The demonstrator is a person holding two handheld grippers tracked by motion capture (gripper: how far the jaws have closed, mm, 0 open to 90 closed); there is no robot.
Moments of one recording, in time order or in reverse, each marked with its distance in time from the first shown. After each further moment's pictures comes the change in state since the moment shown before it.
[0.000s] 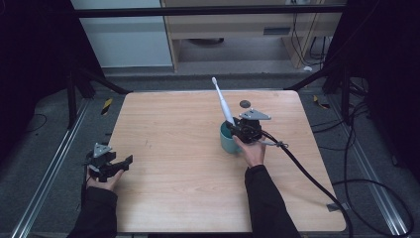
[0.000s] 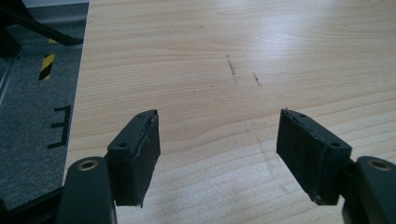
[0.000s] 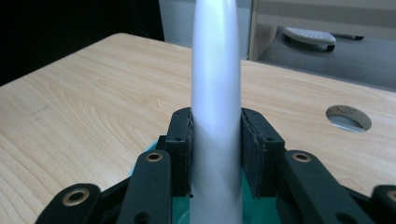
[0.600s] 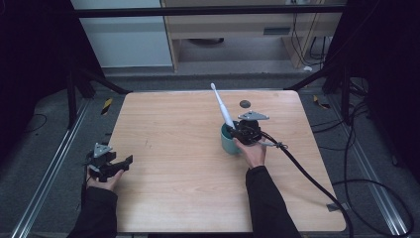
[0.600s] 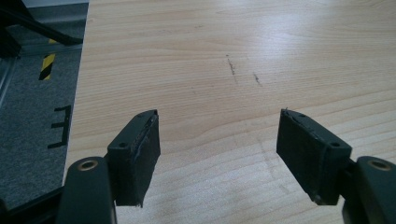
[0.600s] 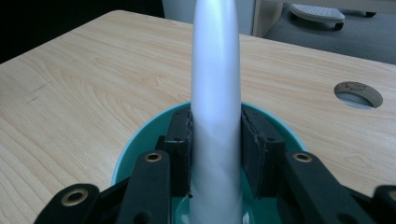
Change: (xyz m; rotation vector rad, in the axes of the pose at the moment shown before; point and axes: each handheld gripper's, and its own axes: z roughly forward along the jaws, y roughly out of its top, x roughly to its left) left arm 0.000 0.000 0.000 0.001 0.001 0.002; right arm -0.002 -0.006 0.004 0.079 0.009 0.007
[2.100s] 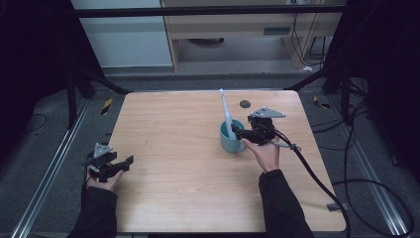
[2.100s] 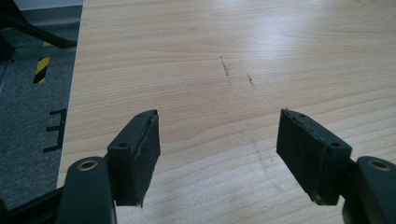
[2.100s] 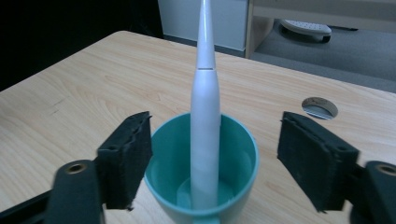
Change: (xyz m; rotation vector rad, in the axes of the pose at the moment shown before) left arm -0.002 0.000 -0.001 -0.008 -0.022 0.007; right arm -0.003 0.021 -0.059 -0.038 -0.013 0.007
